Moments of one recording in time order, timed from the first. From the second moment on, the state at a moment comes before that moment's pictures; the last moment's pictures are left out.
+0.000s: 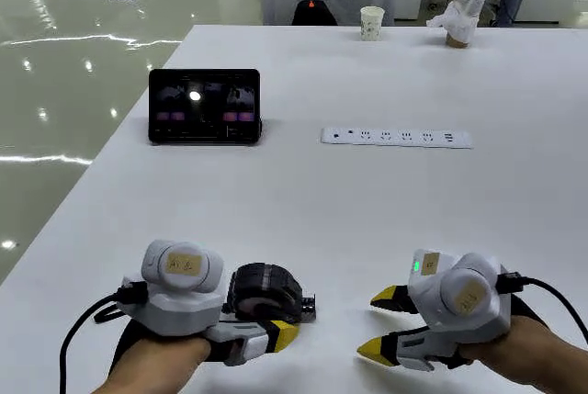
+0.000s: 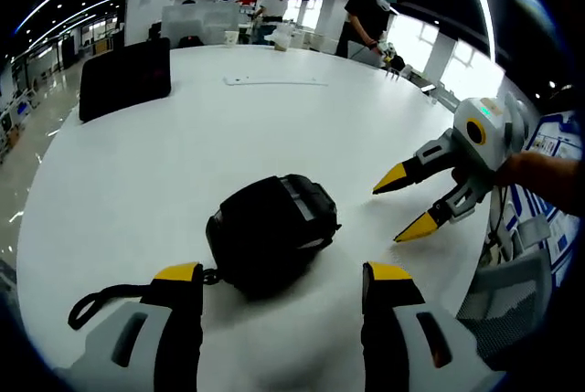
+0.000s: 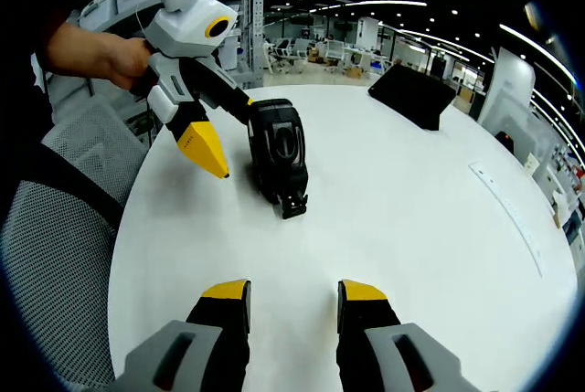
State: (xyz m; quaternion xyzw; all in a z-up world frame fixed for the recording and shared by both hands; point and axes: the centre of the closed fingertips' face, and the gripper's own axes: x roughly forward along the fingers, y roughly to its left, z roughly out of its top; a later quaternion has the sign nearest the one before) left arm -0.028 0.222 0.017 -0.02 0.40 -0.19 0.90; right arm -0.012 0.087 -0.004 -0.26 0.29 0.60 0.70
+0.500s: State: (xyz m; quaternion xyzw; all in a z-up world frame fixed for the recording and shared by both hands) left arm -0.039 0.231 0.021 0.00 0.38 -0.20 0.90; right arm -0.017 0.061 0.007 -0.21 0.29 0.56 0.75
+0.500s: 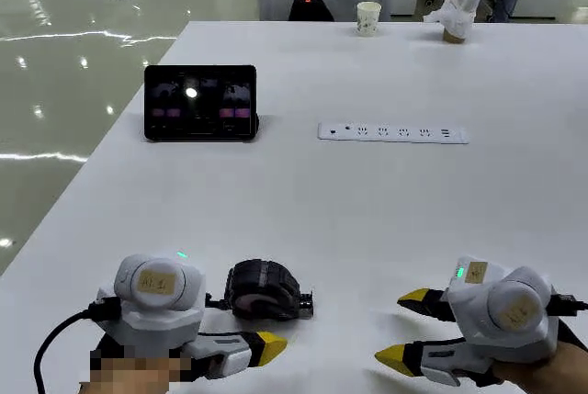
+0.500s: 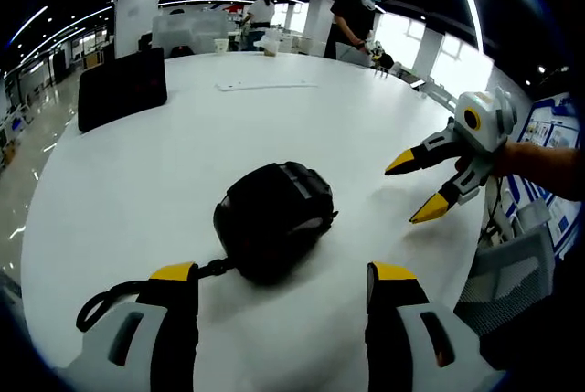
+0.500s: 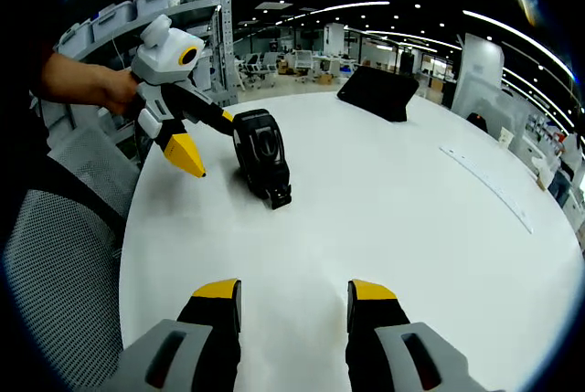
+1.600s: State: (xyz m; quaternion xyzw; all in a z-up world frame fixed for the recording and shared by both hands) left arm -0.069 0.229 0.043 0.04 0.31 -0.26 0.92; right arm -0.035 0.016 0.029 -0.16 0.27 0.50 0.81
